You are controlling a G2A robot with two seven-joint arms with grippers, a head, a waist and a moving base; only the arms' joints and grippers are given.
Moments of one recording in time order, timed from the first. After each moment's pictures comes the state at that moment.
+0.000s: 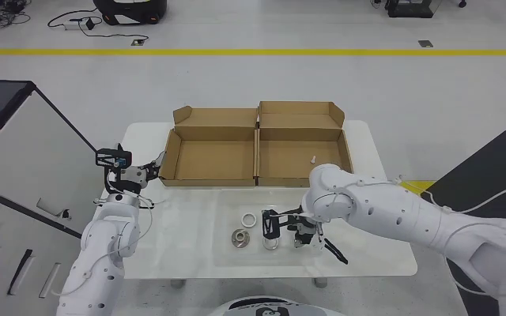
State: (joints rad) left arm 1.73 -1.15 -1.60 -1.80 1.33 0.00 0.00; right arm -0.61 -0.90 0.17 -1.75 -0.46 -0.49 1.33
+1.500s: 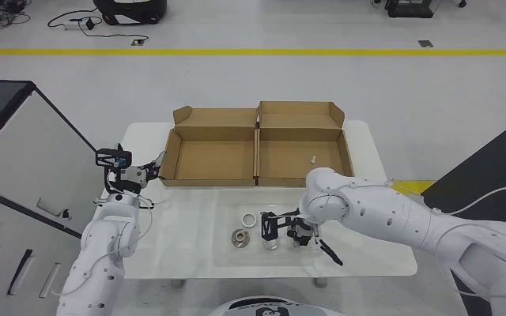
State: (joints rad) left arm 1.73 -1.15 -1.60 -1.80 1.33 0.00 0.00; right arm -0.64 -0.94 0.17 -1.69 -0.47 -0.48 1.34
